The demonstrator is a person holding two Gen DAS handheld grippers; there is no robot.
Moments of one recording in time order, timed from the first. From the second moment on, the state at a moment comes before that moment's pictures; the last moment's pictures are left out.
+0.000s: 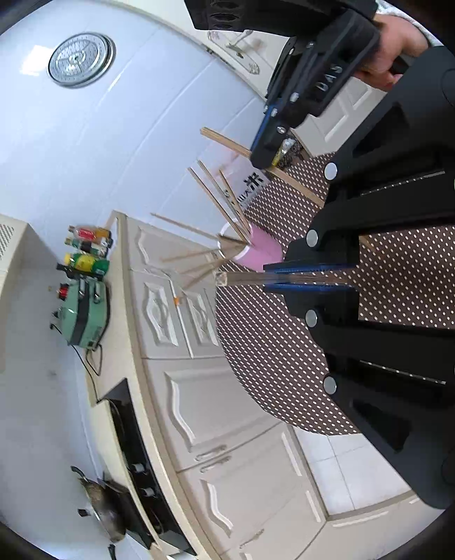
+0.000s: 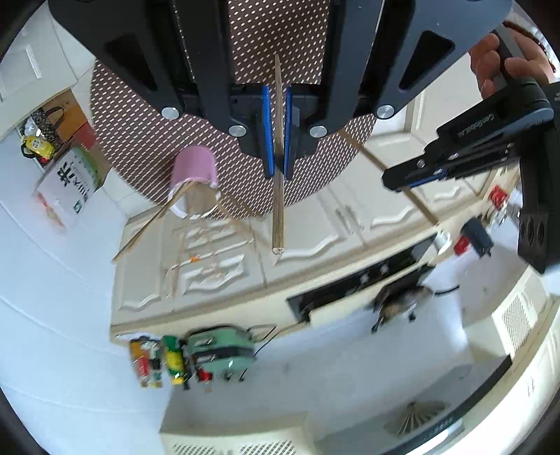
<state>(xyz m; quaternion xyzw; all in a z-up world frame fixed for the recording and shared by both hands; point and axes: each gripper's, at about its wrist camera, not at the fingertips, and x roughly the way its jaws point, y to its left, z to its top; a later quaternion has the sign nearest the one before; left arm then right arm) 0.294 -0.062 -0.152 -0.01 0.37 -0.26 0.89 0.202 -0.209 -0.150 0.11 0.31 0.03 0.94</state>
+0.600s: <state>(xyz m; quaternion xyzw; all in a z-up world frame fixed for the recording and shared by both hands) 0.331 -0.114 -0.093 -0.03 0.31 -0.32 0.90 0.217 -0.275 -0.093 0.13 0.22 -0.02 0.97</state>
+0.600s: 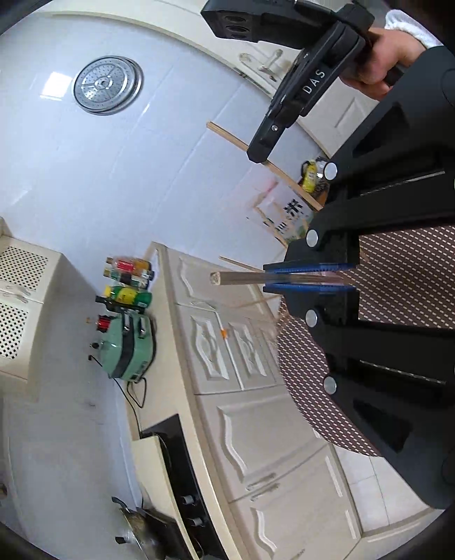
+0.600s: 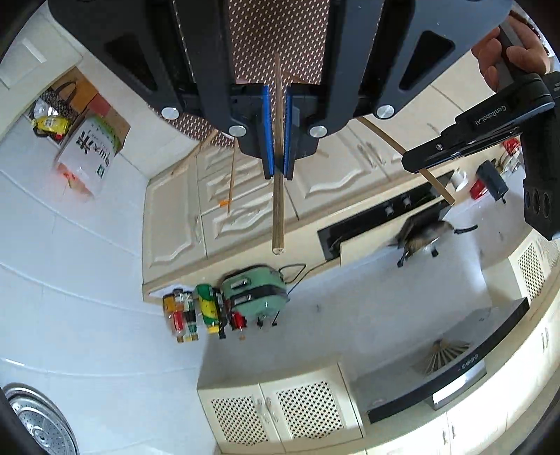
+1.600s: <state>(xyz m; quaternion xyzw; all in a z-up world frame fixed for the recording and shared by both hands) 0.431 -0.185 -0.155 -0.01 0.37 -0.30 0.88 0.294 -0.317 -0.121 0.10 0.22 -0.03 0.97</state>
